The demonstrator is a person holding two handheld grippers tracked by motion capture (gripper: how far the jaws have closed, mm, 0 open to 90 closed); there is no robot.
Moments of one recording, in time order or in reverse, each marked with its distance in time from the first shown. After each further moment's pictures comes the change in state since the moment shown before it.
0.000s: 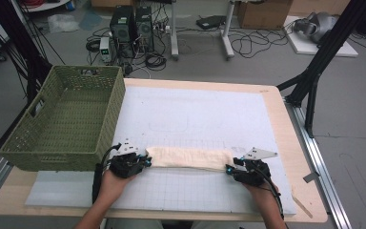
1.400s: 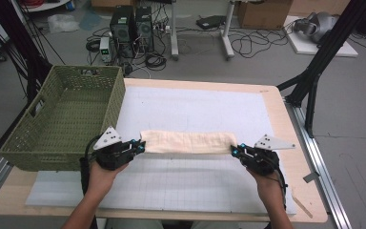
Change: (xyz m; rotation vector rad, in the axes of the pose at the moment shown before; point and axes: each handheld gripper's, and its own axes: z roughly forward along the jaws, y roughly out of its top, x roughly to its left) left arm 0.004 0.042 -0.057 -0.267 -0.022 0.028; right arm -0.004 0.046 -0.038 -0.243 0.036 0.016
